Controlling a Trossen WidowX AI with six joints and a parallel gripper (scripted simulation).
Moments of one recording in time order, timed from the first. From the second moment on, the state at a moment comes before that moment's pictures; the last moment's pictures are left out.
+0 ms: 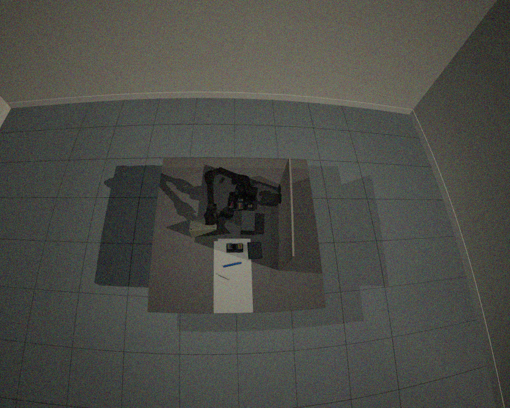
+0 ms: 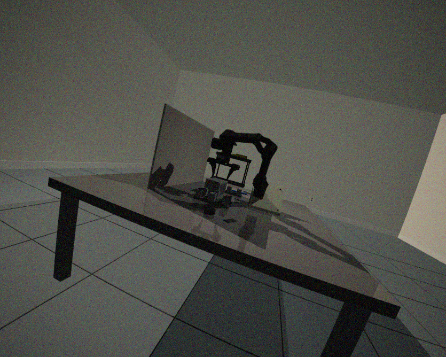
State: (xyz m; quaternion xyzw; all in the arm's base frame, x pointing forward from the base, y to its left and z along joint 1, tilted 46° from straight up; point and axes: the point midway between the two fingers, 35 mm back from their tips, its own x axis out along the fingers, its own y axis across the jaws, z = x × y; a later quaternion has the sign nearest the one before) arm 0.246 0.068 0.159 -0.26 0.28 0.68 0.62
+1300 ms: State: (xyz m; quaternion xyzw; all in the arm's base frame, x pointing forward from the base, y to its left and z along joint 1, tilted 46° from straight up) arm 0.241 0.118 0.112 -0.27 0.27 0.68 0.62
